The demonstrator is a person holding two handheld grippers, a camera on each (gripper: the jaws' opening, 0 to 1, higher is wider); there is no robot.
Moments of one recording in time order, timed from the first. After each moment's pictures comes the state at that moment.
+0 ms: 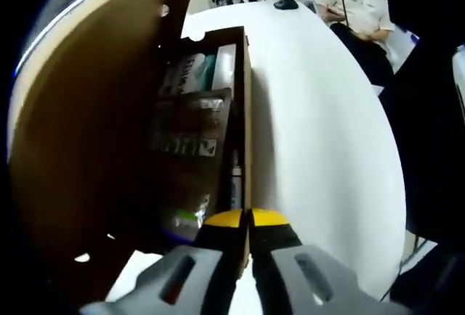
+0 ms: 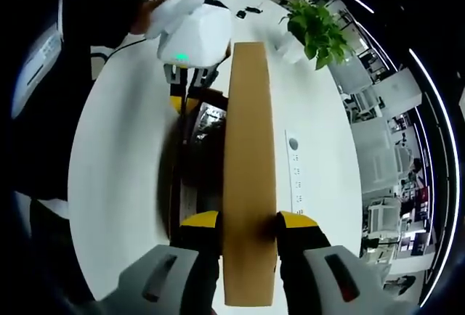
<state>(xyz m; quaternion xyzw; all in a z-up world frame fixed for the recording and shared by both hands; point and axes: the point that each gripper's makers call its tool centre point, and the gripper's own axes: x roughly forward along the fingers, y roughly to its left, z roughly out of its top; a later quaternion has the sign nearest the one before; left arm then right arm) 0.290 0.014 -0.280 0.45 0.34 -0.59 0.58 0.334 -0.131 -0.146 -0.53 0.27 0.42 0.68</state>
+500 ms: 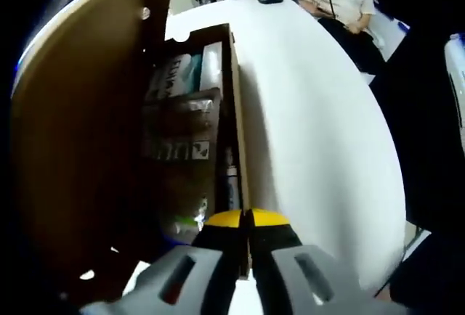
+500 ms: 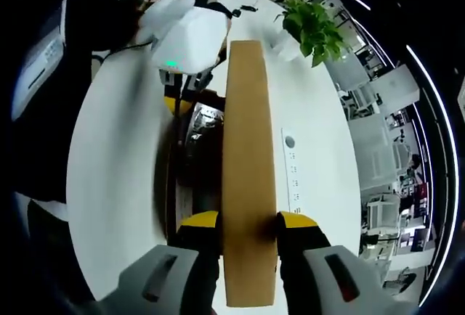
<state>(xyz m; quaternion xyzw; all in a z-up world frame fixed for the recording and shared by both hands) 0.290 0.014 -0.282 0.47 0.33 -0.62 0.53 0.339 -0.130 -0.144 -0.53 0.28 0.41 0.69</state>
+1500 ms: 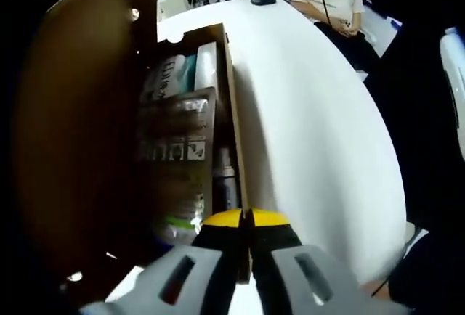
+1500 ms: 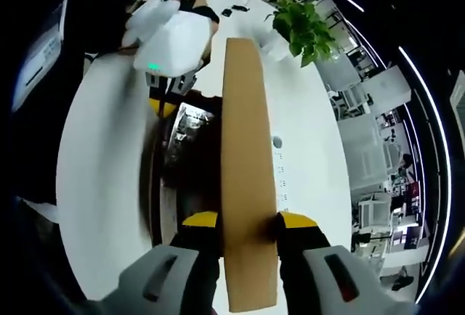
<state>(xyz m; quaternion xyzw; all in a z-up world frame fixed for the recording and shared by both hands) 0.287 0.013 -0.289 0.46 0.33 -0.63 0.53 0.359 -0.132 -0.136 -0.54 0.26 0.38 0.70</state>
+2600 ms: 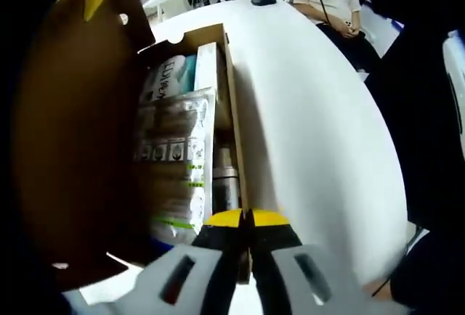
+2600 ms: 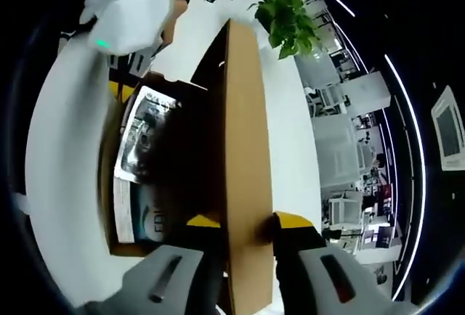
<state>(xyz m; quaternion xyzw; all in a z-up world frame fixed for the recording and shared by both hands) 0.288 0.013 -0.288 0.47 0.33 -0.63 0.53 0.408 -0.140 -0.124 -0.59 0.22 0.31 0.71</state>
